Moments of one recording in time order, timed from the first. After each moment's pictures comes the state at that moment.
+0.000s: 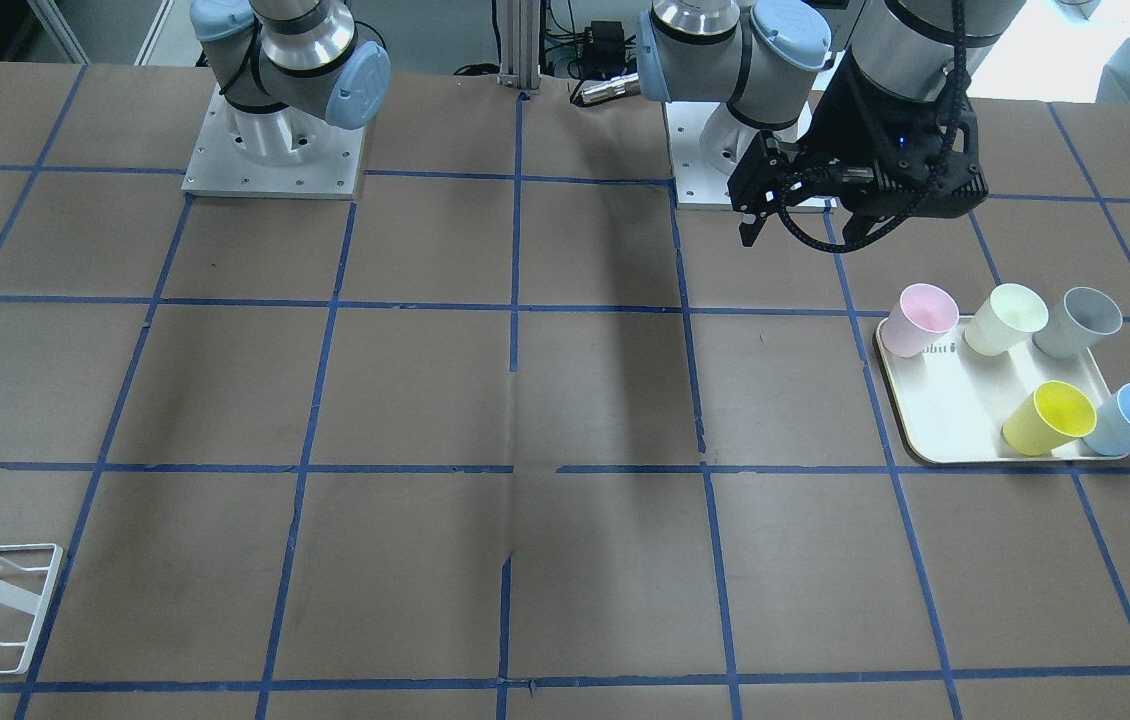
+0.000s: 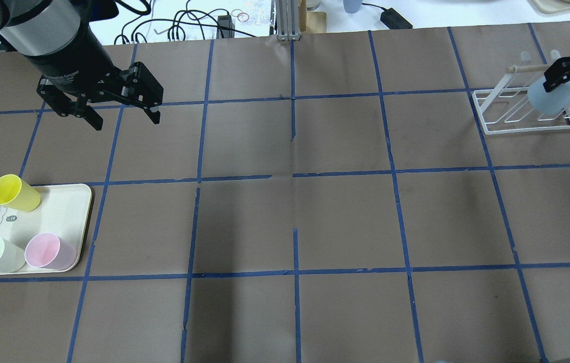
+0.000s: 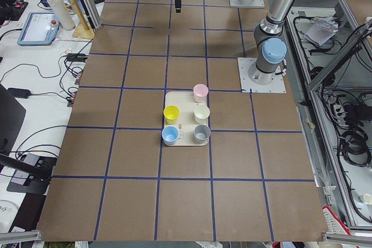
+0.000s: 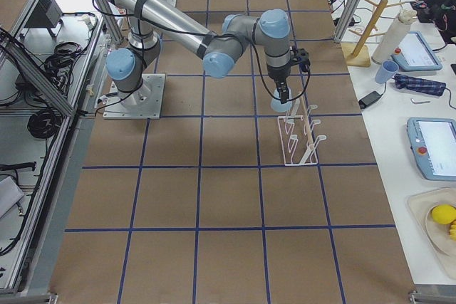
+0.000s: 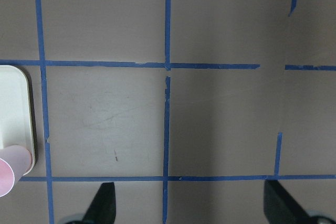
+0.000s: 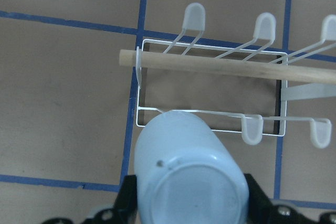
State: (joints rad) left arm -1.54 -1.55 -1.52 -1.64 1.51 0.00; right arm 1.08 -1.39 1.65 -2.09 -1.51 -0.62
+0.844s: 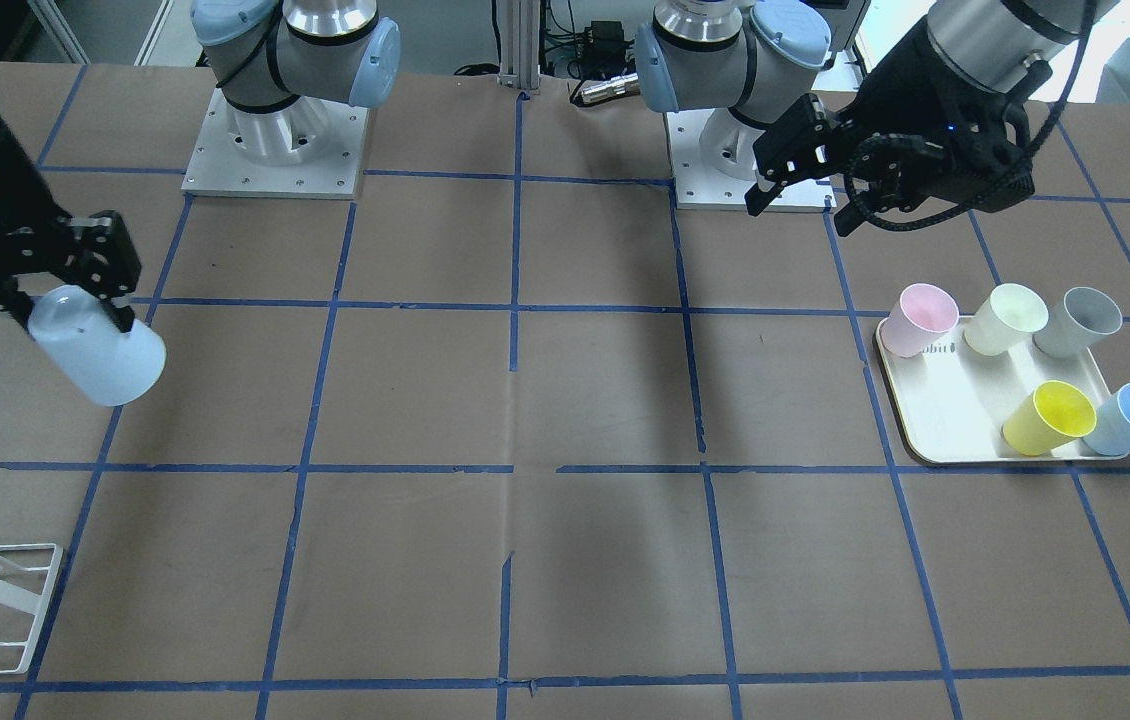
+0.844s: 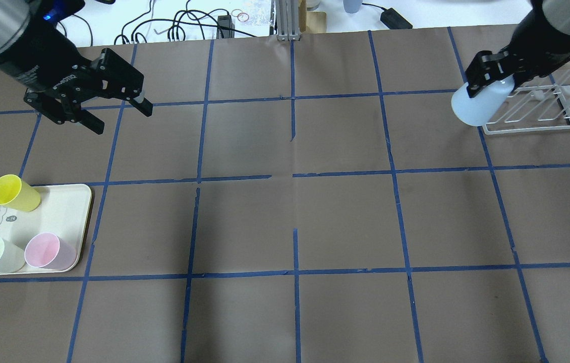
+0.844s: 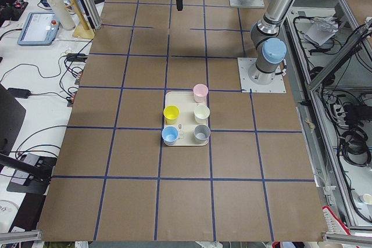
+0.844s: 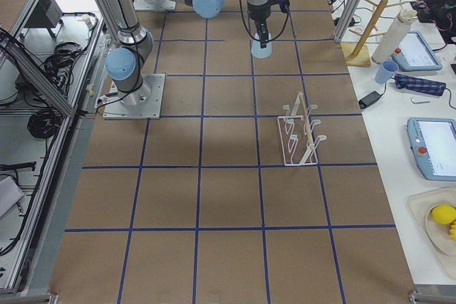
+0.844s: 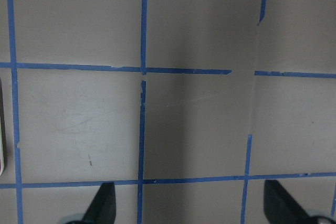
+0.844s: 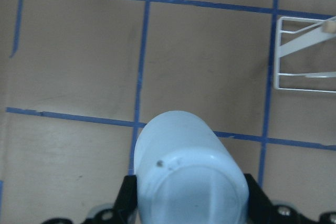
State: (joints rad) left arm -1.35 -1.52 -1.53 -1.82 1.16 0.19; right arm 1.39 -1.58 1.66 -1.79 -1.45 -0.29
